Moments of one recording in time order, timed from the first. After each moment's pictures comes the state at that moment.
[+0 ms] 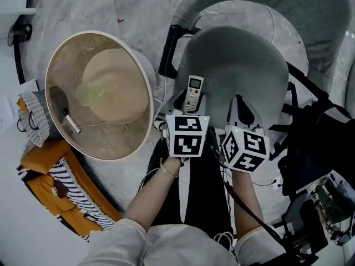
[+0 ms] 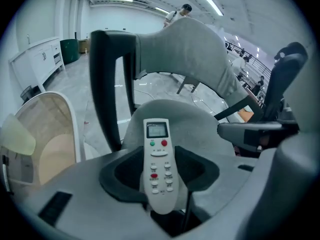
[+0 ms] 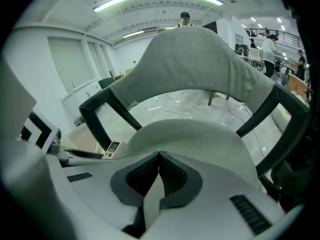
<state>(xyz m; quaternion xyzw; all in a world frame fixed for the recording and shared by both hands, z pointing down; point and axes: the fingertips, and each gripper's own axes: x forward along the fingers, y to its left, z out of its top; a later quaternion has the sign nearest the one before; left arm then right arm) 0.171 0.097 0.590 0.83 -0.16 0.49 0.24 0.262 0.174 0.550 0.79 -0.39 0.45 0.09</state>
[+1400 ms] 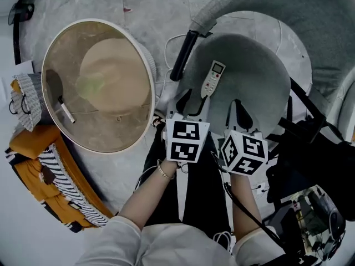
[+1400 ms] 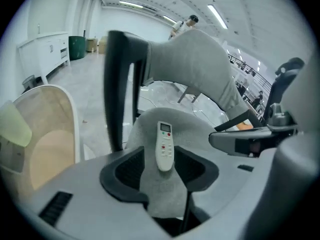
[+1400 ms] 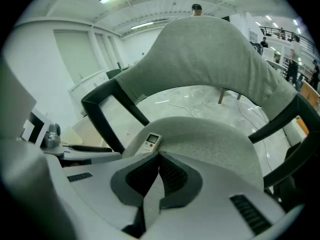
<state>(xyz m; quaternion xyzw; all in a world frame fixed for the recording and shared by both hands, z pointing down) 0.184 0.085 0.585 0.84 -0.17 0.44 0.27 0.262 0.155 0.561 0.76 -0.43 0.47 0.13</state>
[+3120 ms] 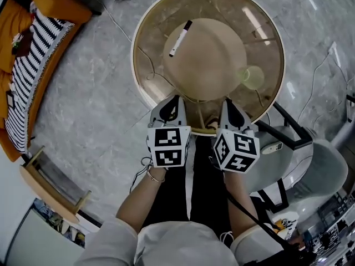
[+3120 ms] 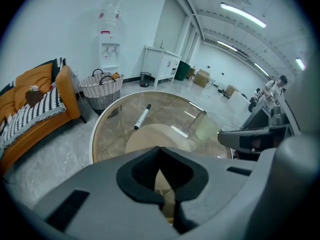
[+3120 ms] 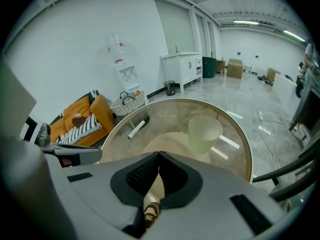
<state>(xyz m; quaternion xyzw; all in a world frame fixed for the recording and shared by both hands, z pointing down) -0.292 -0.045 0.523 0.65 -0.60 0.25 0.39 -0.155 -0.081 0.508 0.49 -0.75 0.33 0.30</state>
